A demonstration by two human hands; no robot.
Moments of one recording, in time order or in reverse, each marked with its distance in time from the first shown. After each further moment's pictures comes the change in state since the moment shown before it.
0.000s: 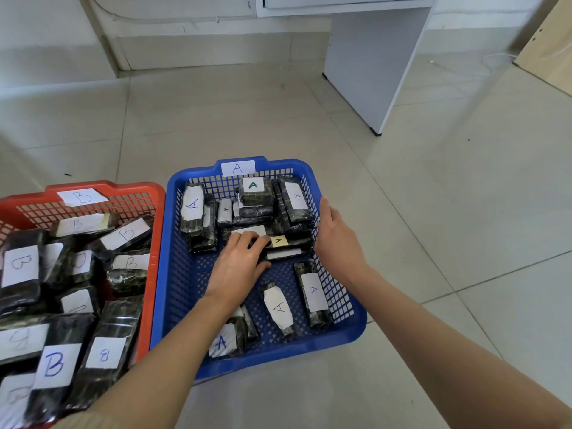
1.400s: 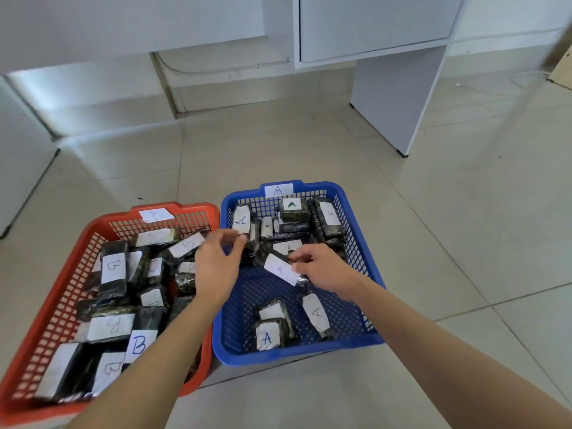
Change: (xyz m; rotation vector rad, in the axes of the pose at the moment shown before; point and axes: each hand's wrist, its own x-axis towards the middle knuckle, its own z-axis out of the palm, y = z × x) left_hand -0.030 -0.034 -0.092 -0.585 0.329 -0.619; right_hand -0.028 -0.066 -0.002 0.690 -0.462 0.003
